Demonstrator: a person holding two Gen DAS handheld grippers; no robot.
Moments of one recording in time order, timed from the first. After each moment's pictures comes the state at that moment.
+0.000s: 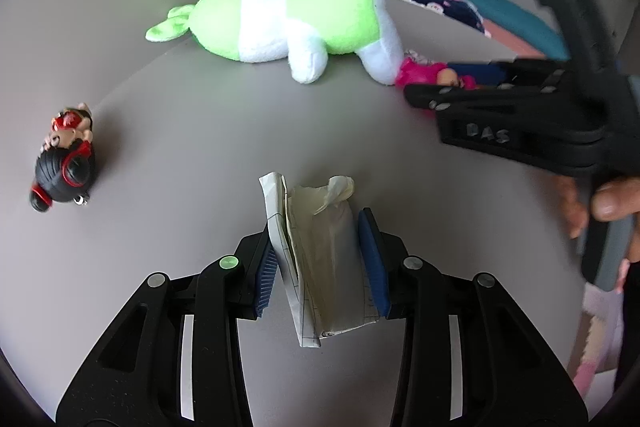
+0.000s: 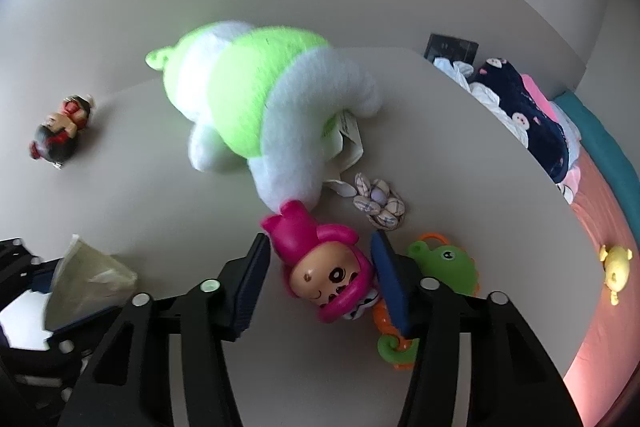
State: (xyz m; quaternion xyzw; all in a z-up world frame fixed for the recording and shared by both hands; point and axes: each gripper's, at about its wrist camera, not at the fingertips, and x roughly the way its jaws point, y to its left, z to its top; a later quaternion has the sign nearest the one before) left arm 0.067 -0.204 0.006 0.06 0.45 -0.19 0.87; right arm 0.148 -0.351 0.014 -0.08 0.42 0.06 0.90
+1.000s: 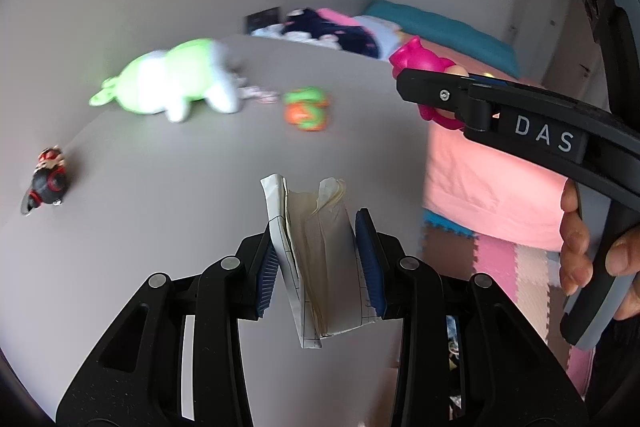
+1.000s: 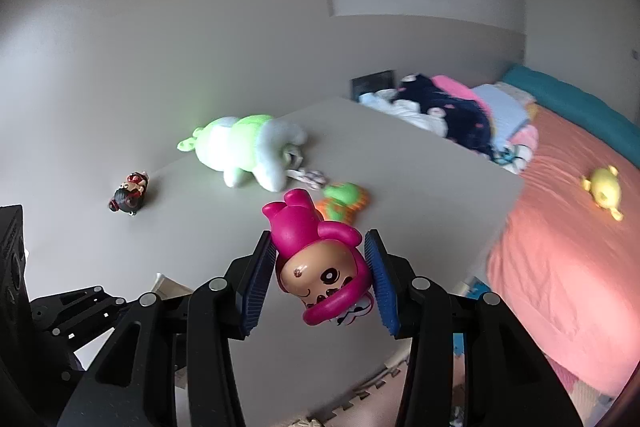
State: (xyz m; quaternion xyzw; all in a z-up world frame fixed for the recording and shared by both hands) left arm -0.066 -0.279 0.066 0.08 0.37 -0.30 0.87; right arm -0.061 -0.434 0.101 0.06 0.30 0.00 0.95
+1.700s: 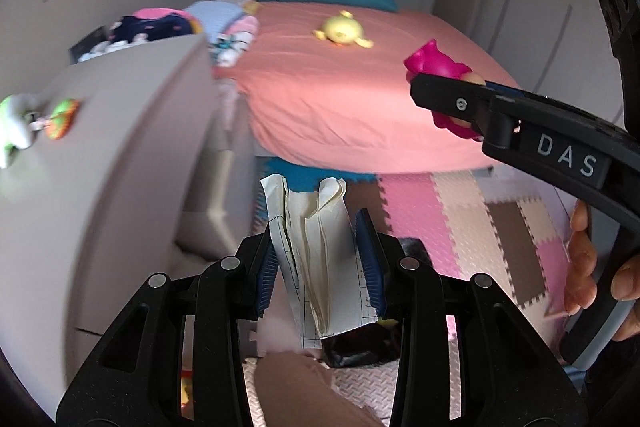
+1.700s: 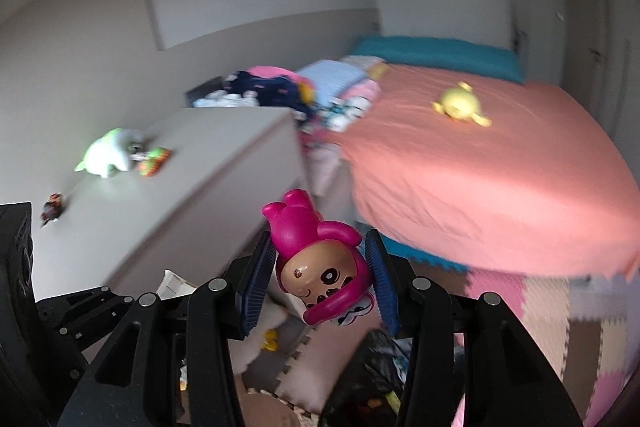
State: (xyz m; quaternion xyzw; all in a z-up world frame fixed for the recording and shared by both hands) left arm -0.227 -0.460 0.021 0.18 0.37 -0.47 0.78; right arm -0.301 -0.592 0.043 0.16 0.29 -0.22 0.92
